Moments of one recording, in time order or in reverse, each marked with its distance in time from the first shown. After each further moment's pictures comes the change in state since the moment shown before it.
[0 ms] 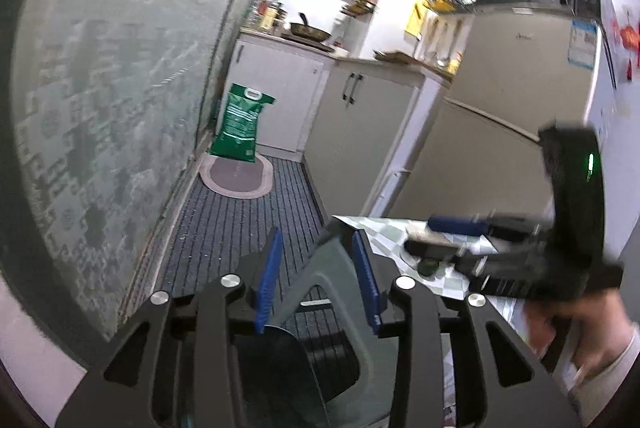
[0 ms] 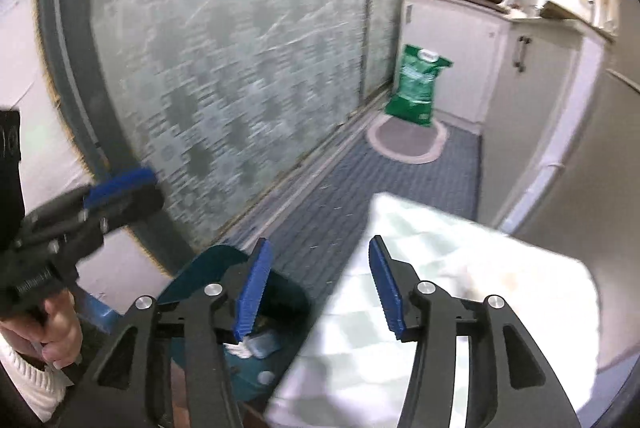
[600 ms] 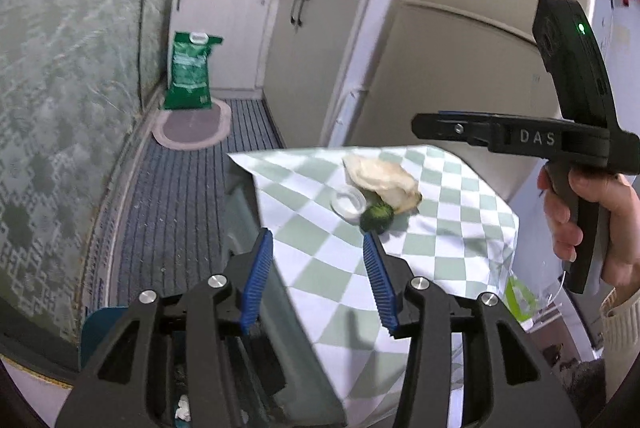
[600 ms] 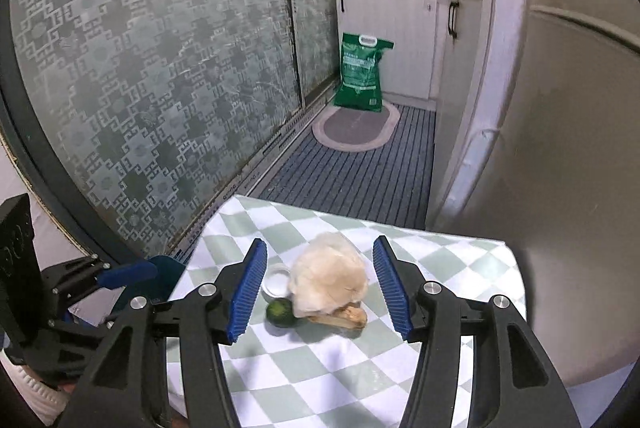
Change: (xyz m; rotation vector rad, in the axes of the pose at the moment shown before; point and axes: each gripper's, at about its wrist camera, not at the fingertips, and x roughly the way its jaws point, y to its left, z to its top) left arm 0.103 -0.084 -0.027 0.115 0.270 -0.076; right arm -0.005 -0.135 -0.015 0.161 0.025 -0.041
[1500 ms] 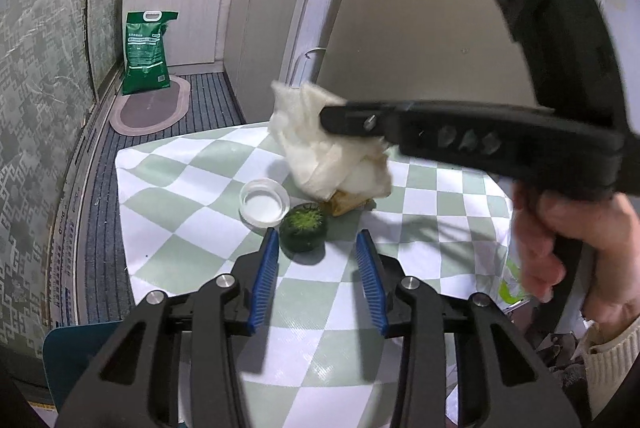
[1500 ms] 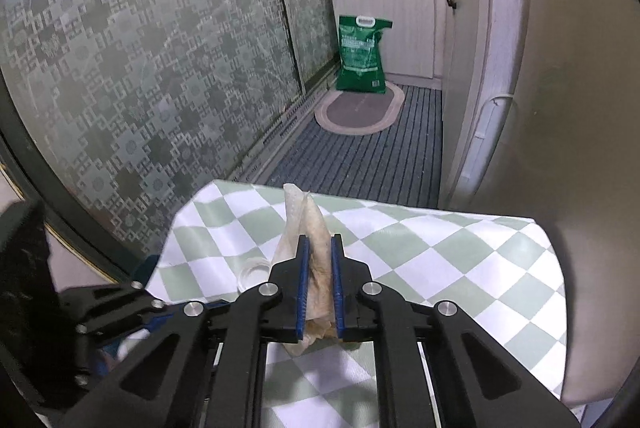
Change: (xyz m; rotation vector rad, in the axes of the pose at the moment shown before) left arm 0.064 -0.048 0.010 0.070 0.117 -0.071; right arm 0.030 -0.019 -0.012 0.061 0.014 0.042
